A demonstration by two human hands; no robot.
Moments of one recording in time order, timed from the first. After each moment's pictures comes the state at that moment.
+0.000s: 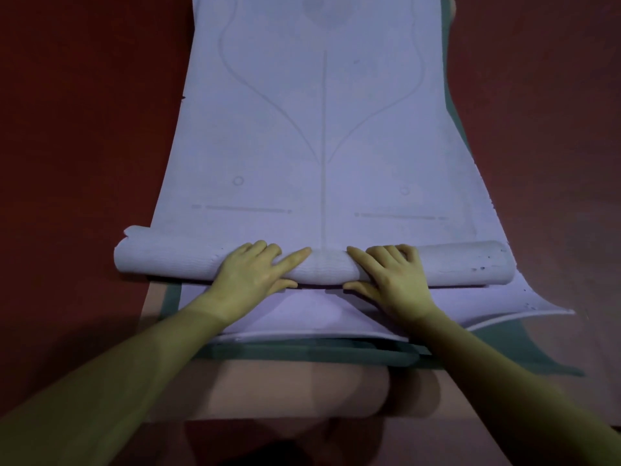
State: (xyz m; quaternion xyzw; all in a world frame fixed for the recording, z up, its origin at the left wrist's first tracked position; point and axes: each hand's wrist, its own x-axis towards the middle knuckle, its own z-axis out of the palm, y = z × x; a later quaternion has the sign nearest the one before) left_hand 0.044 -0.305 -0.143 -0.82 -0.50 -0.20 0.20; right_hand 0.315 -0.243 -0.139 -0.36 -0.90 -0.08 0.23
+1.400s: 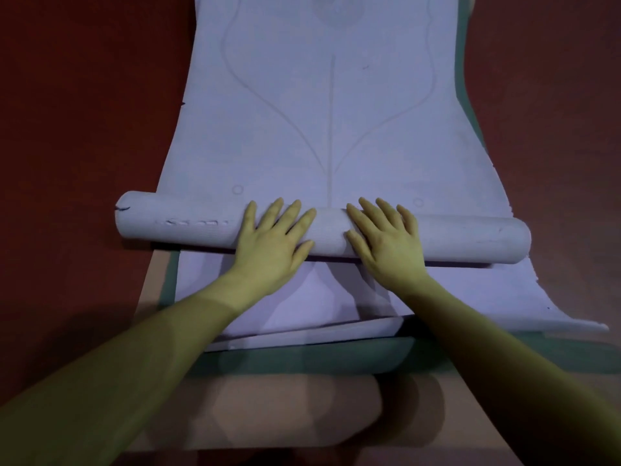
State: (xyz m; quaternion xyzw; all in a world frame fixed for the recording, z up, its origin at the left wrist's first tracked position) left_hand 0.063 -0.256 -0.124 -0.74 -0.67 -0.04 0.05; right_hand 0.273 -0.190 -0.134 -0.47 -0.87 -0.03 0.16
